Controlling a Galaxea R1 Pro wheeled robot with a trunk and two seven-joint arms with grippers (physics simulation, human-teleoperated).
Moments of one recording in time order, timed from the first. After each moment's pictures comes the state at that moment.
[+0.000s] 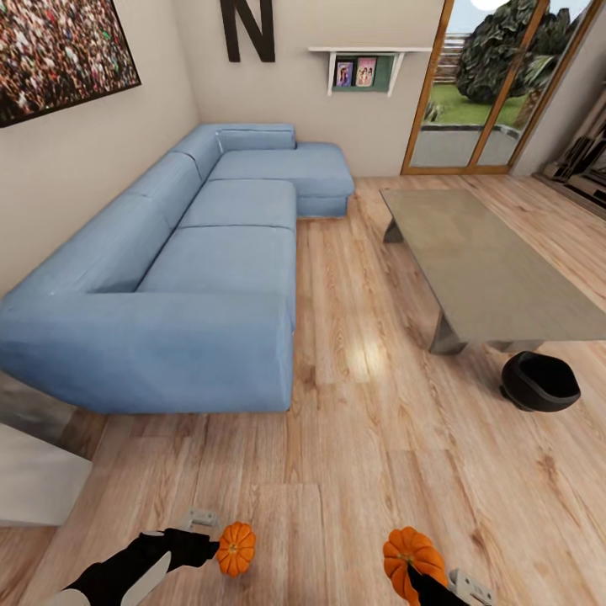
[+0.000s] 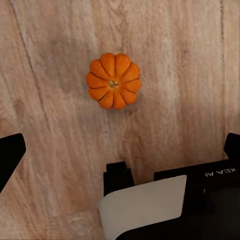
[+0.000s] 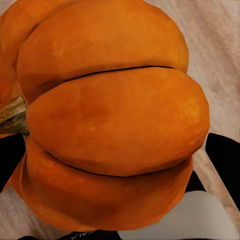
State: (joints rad) left arm -0.53 0.22 -0.77 -0.49 0.68 0.28 -0.01; right arm -0.41 -0.10 0.18 -0.12 -0.77 -0.22 0.23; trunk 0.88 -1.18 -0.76
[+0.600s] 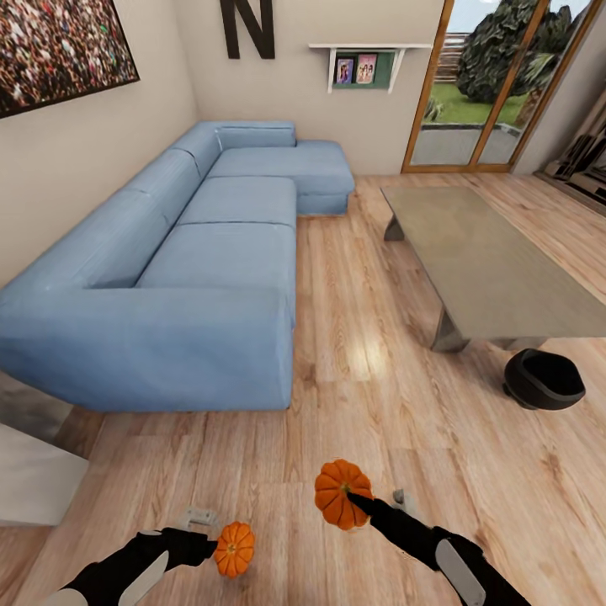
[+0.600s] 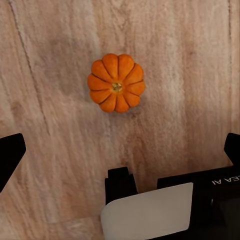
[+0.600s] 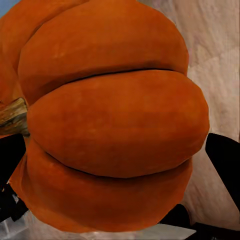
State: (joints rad) left arm -0.53 0.23 -0.76 -0.49 0.68 0.28 -0.01; right arm -0.41 -0.11 0.18 -0.61 -0.79 0.36 0.54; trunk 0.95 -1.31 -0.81
